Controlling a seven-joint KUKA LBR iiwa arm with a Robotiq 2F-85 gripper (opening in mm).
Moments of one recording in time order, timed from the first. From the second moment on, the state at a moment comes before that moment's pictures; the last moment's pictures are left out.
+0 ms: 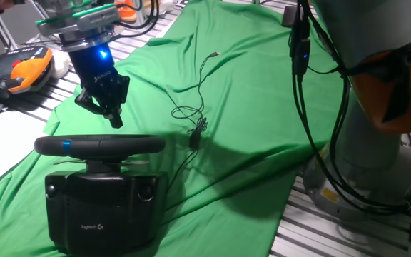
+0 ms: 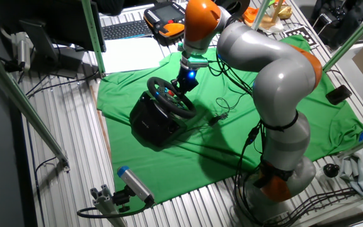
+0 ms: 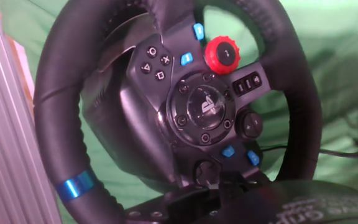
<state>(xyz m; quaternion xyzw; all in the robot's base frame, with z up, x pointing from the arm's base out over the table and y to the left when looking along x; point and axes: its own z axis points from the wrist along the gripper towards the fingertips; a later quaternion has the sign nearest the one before) 0.487 0.231 0.242 -0.03 -0.98 -0.11 0.15</state>
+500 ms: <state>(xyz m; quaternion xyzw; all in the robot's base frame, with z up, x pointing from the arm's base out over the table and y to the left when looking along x) 0.487 0.231 0.242 -0.02 -0.98 -0.11 0.14</state>
